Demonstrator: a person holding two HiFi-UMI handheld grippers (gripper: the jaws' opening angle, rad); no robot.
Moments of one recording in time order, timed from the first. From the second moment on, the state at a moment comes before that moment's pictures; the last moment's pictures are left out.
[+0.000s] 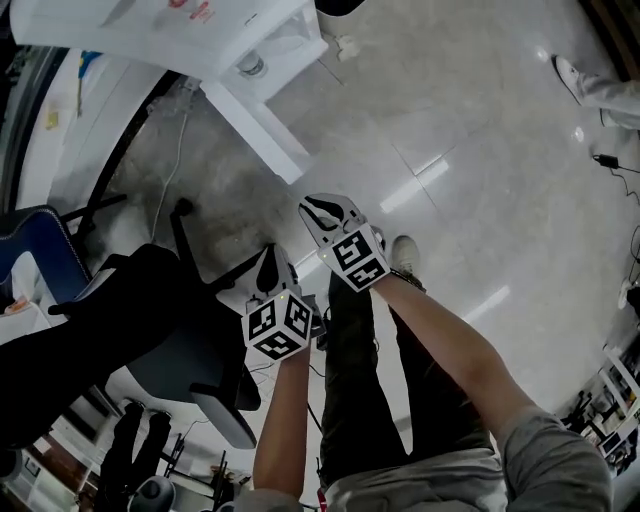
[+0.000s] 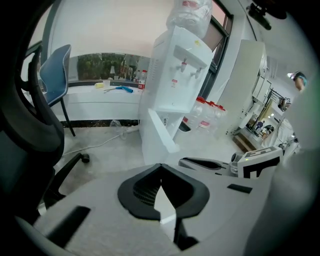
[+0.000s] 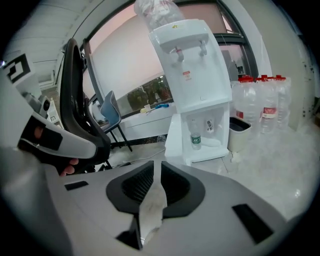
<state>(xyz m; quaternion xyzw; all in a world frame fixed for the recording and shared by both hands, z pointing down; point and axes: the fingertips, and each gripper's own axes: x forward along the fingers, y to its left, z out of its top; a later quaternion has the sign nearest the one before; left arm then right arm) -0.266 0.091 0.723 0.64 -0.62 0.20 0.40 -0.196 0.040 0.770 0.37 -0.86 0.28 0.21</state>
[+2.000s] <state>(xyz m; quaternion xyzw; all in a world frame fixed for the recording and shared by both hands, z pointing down) -0.080 0.188 0.185 0.82 -0.57 0.06 0.09 -0.043 0.179 0.185 0.36 -0.93 0.10 -0.02</state>
